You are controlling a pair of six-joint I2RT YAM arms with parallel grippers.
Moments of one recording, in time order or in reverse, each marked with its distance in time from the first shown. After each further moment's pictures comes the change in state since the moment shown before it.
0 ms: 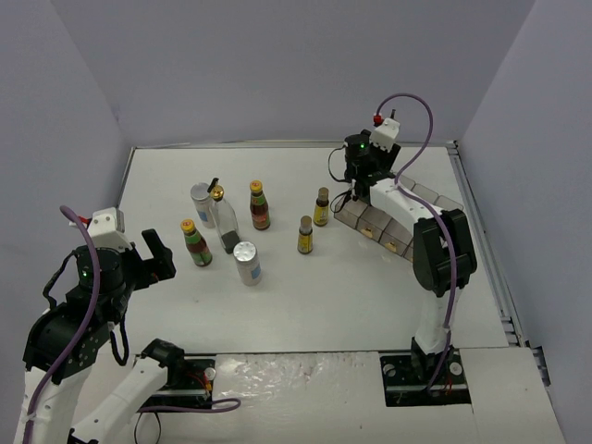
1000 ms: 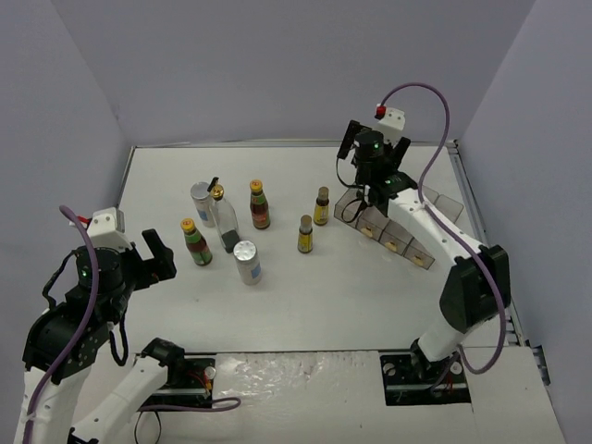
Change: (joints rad) left arm 0.000 -0.003 0.002 -0.008 0.012 -0.009; right arm 0.070 -0.286 -0.071 -0.147 -0.213 -0.007
